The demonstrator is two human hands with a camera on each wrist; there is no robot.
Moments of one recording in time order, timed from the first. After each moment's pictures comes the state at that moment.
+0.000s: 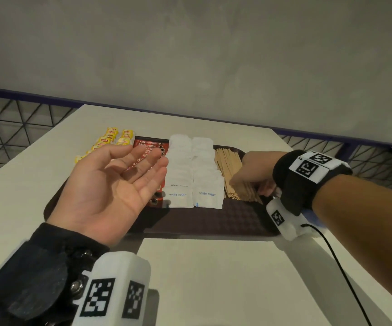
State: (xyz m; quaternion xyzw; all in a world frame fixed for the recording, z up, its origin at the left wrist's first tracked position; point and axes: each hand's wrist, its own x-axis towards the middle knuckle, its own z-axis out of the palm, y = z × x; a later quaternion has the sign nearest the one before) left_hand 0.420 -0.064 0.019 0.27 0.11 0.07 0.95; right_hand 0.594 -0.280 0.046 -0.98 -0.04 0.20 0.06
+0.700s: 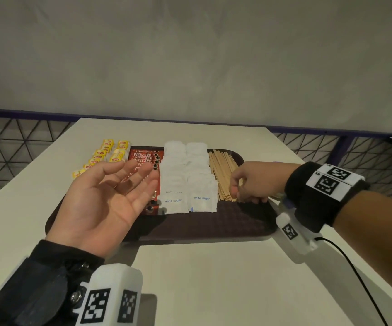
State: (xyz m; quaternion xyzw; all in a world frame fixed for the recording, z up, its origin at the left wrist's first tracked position) left_hand 0.416 -0.065 0.022 0.30 0.13 0.07 0.94; right_hand 0.582 -0.315 0.041 -0.95 -0.20 0.23 0.09
